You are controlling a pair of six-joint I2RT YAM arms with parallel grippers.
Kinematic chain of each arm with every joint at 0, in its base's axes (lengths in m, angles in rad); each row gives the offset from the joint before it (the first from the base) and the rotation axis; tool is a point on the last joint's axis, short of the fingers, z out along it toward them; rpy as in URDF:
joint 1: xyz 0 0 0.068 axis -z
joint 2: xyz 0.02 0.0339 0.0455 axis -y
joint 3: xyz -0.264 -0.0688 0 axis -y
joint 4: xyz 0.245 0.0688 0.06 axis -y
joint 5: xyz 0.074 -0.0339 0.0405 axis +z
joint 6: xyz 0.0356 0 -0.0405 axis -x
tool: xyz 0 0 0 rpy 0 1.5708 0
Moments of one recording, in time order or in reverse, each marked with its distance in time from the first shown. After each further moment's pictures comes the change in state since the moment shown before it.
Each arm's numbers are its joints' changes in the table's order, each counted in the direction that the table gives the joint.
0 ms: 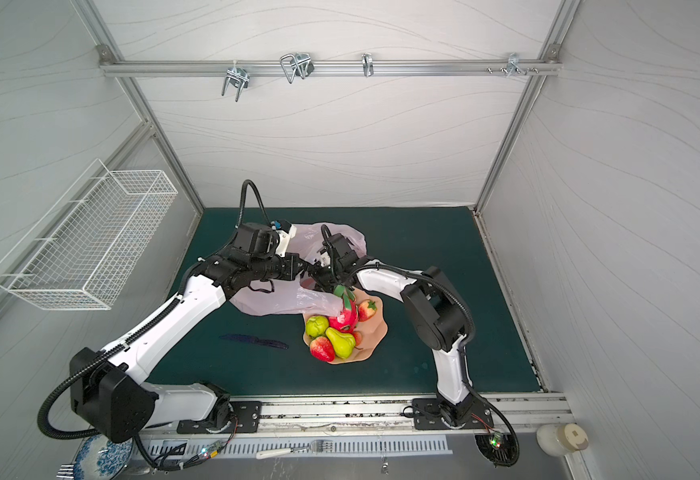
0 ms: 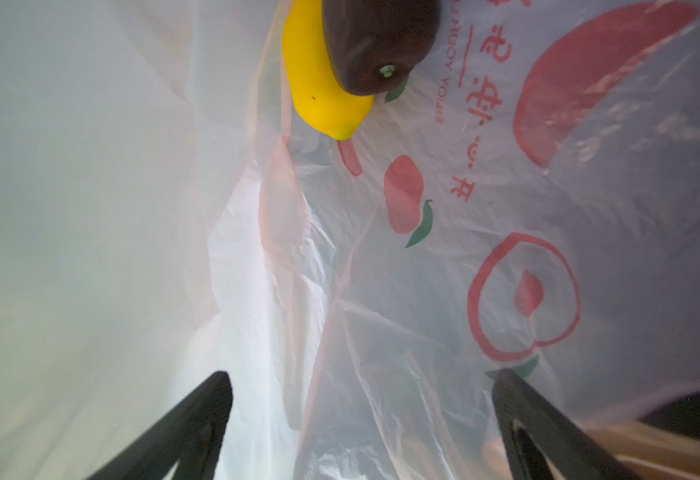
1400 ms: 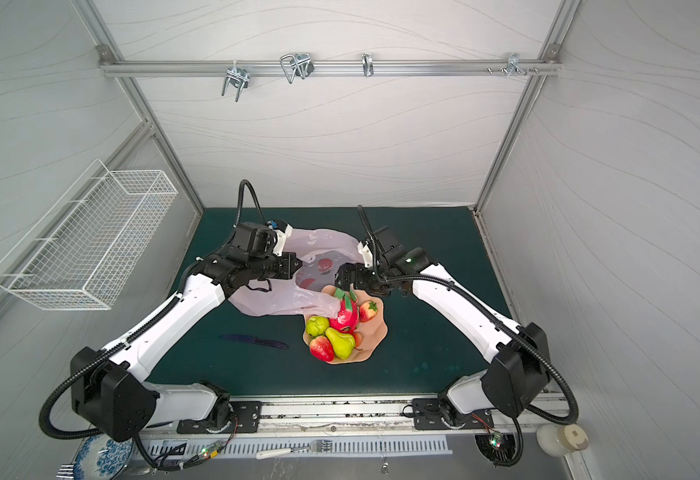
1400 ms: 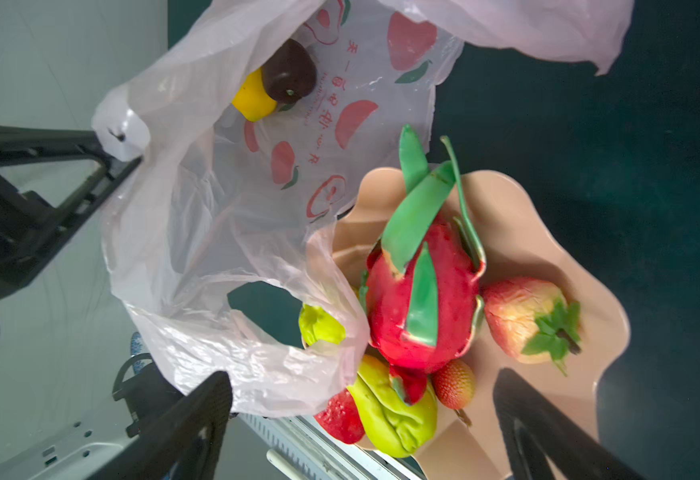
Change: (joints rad) left arm -0.019 -0.005 0.000 -0.016 0.019 0.000; right arm 0.087 0.553 -0.080 -0.709 -0.386 0.594
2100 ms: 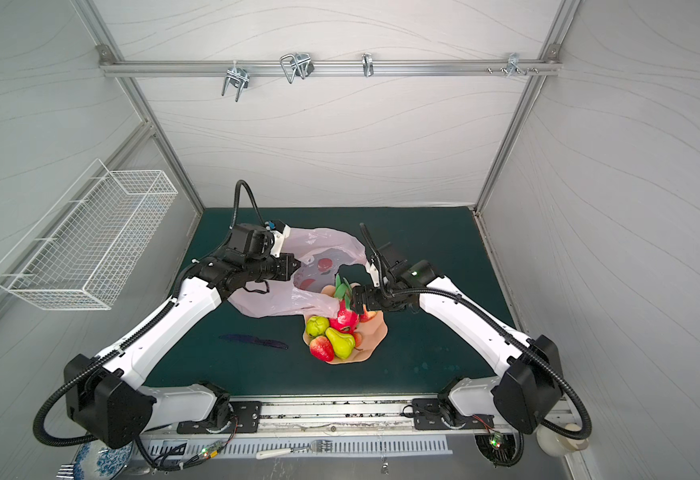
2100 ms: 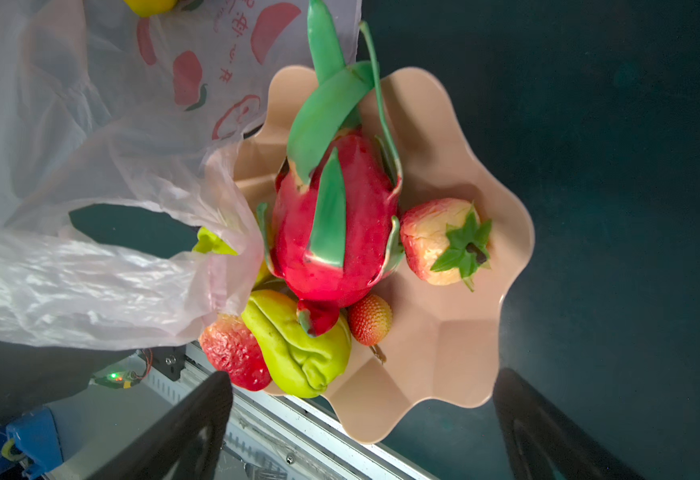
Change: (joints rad) left arm 0.000 0.033 -0.009 -0.010 0.000 -0.007; right arm -0.032 0.081 -0.135 -0.100 -0.070 0.138
